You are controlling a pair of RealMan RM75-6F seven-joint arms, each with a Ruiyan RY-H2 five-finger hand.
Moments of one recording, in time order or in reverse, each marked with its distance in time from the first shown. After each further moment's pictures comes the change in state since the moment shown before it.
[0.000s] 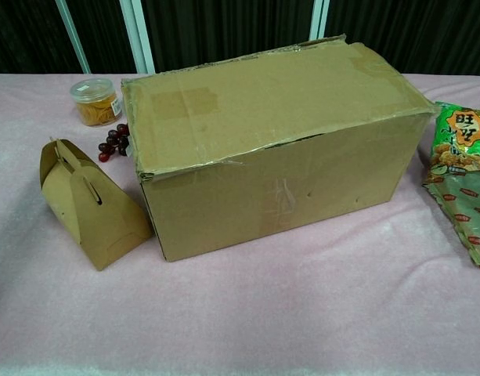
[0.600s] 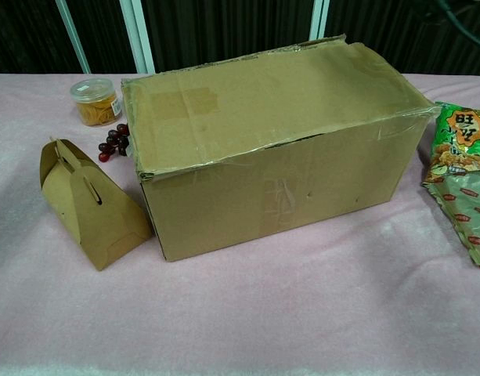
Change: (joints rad) left arm 0.044 -0.037 -0.011 0.116 0.037 -0.027 -0.149; right arm 0.466 -0.045 0.224 -0.130 0.327 -0.381 -0.307
